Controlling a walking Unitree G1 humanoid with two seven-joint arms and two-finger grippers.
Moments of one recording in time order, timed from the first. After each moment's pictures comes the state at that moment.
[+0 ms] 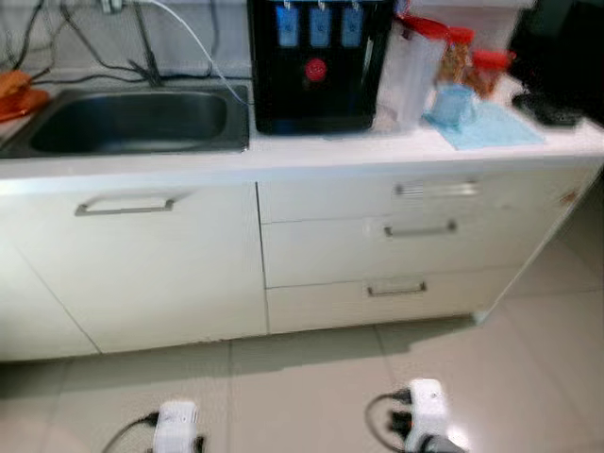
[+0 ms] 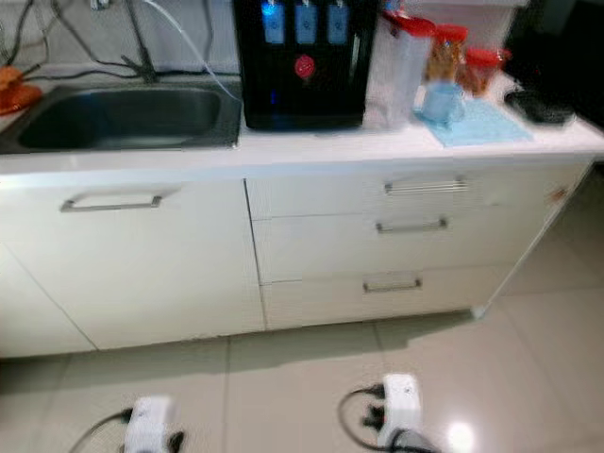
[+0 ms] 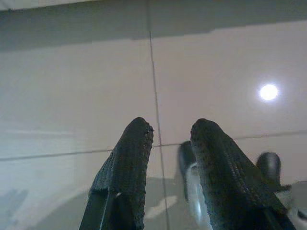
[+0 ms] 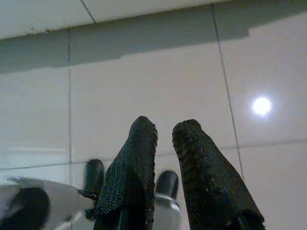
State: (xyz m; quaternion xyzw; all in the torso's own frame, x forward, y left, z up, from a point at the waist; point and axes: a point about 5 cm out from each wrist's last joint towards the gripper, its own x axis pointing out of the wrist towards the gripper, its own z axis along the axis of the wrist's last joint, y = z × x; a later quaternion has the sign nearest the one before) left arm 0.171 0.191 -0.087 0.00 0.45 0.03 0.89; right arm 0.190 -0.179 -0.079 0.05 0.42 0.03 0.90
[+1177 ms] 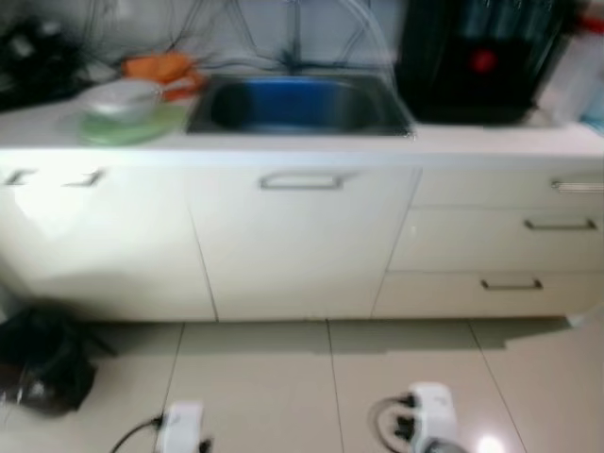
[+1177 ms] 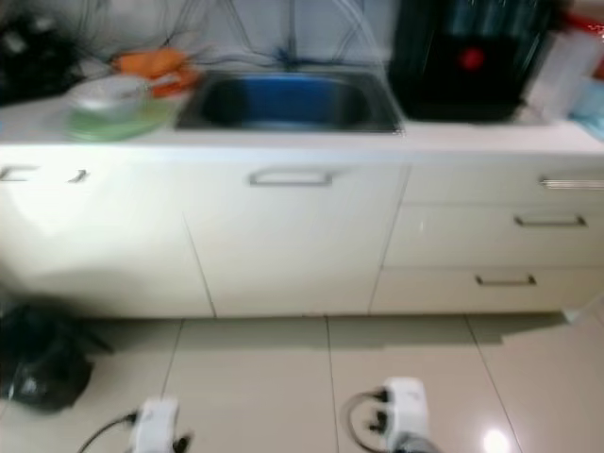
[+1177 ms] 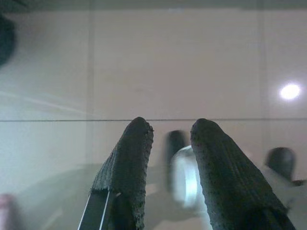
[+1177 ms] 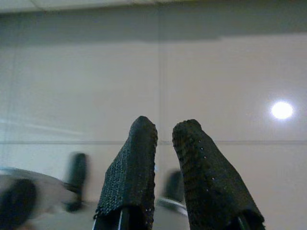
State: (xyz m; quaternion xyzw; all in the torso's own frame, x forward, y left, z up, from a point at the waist) left arm 0.159 0.204 -0.091 0.01 0.46 0.04 0.89; right arm 0.197 -0.161 -0.077 0.06 0.41 0.06 0.91
